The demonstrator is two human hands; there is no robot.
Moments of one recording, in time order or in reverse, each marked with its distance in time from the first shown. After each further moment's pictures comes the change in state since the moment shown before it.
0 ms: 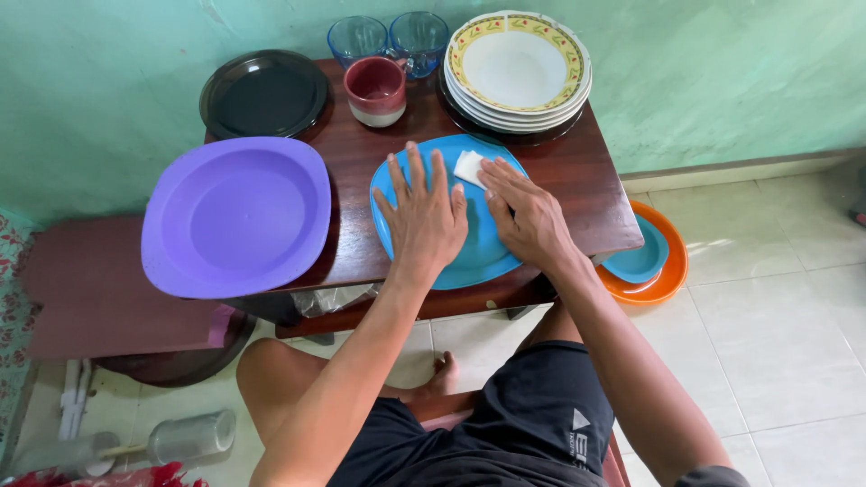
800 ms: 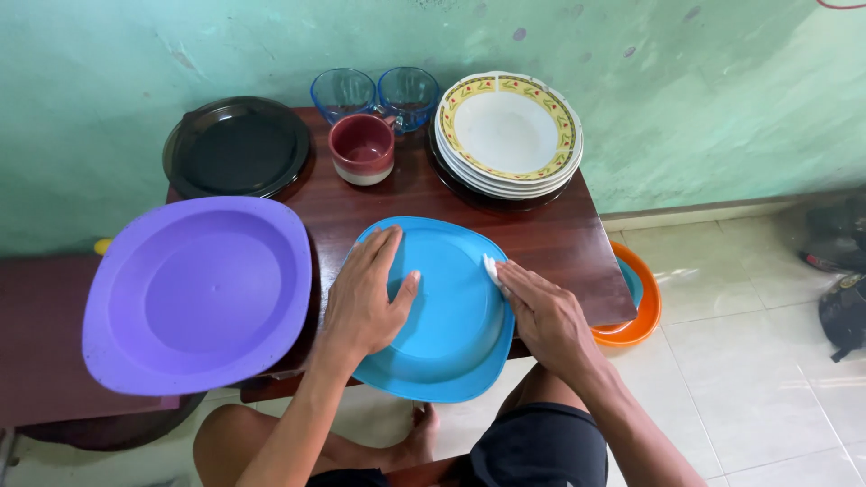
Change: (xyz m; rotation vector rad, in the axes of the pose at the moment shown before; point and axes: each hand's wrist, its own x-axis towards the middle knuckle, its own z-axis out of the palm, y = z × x) left_hand 0.004 -0.068 -0.033 -0.385 -0.221 -0.012; right_hand -0.019 -0.004 -0.019 -0.048 -0.028 0.080
